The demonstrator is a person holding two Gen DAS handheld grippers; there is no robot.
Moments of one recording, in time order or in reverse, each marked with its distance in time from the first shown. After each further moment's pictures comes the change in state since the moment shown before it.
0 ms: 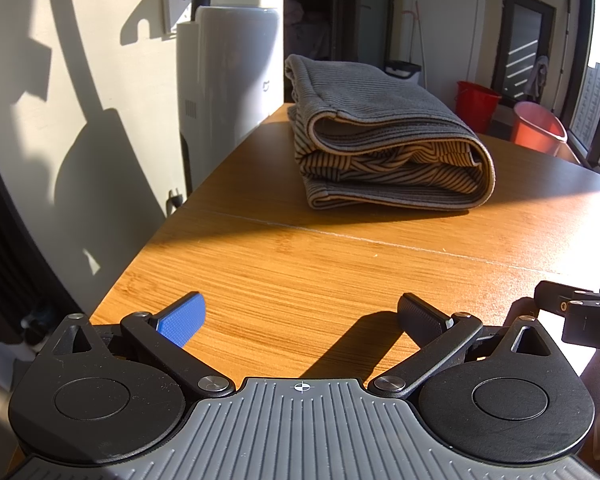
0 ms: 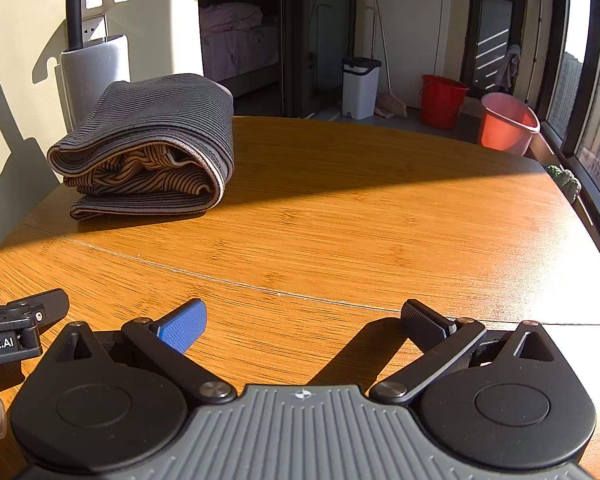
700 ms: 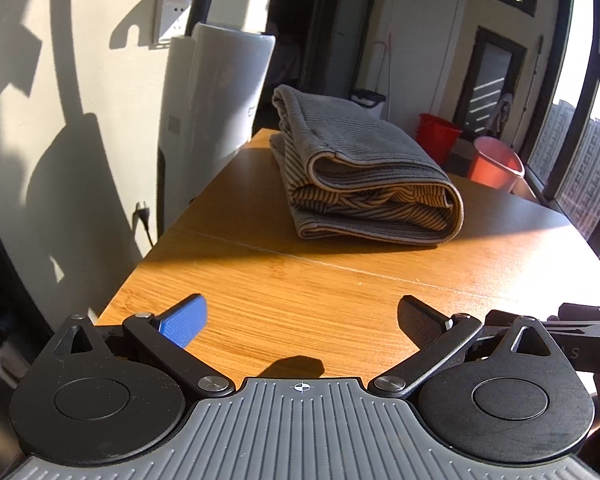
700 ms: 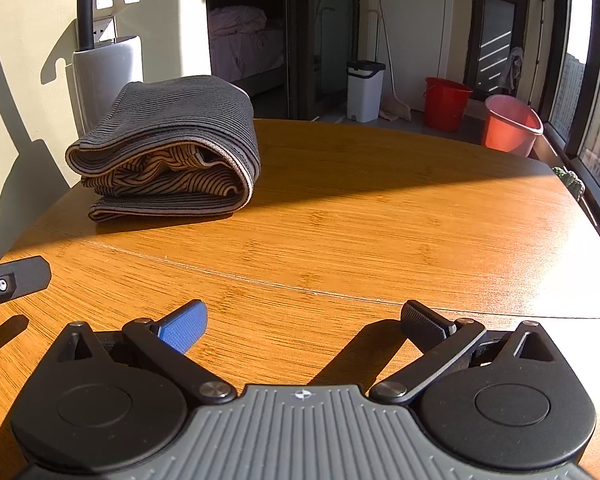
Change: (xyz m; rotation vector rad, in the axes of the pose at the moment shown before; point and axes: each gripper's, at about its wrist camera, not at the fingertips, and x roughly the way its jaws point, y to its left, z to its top) left arm -0.024 0.042 0.003 -0.096 -0.113 -0.197; right arm -0.005 0.028 0.001 -0.019 -0.021 0.066
